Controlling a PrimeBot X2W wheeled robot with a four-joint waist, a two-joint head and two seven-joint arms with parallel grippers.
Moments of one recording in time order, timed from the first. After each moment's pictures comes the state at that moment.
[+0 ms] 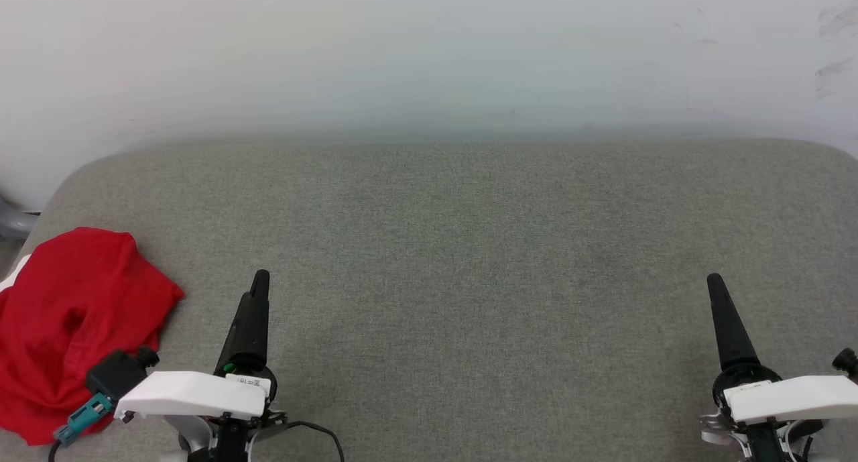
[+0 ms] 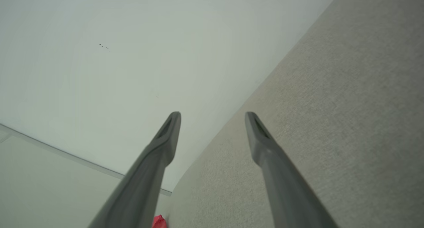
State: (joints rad) left arm -0.07 0.05 0.02 0.13 -1.14 -0.13 -0.04; right arm -0.04 -0.07 -0.06 0.14 1.13 0.13 -0.04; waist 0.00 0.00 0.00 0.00
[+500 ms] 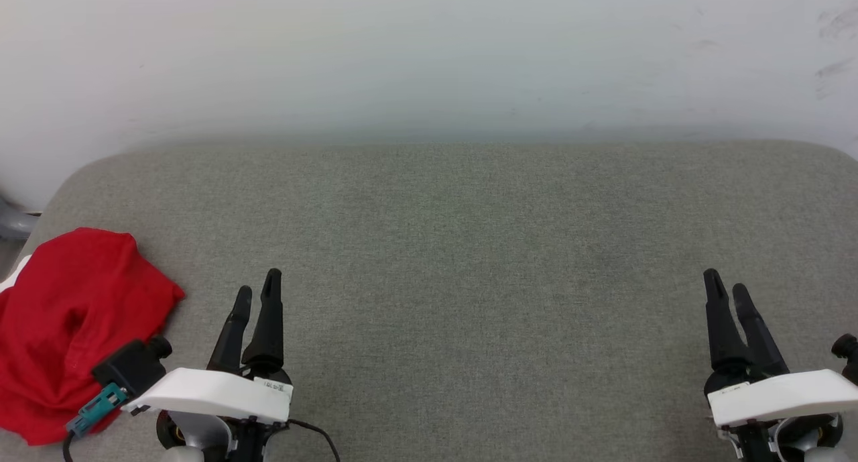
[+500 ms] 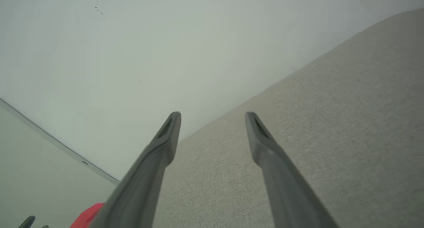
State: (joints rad) left arm -0.06 0.05 -0.01 0.10 -0.84 -0.11 -0.09; right arm -0.04 -0.06 -0.07 0.10 0.78 0.13 -0.08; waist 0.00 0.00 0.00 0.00
